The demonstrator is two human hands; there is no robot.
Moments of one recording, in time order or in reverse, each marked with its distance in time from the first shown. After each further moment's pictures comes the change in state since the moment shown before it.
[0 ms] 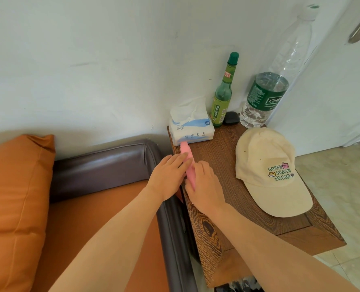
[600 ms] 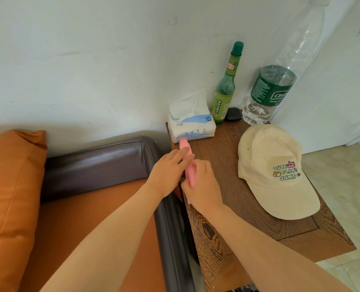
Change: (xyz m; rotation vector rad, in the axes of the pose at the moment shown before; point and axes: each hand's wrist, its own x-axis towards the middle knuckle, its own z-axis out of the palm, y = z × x) left_hand 0.009 -0.004 0.014 -0.082 0.079 0.008; right_hand 0.004 0.004 0.017 0.224 0.029 0.122
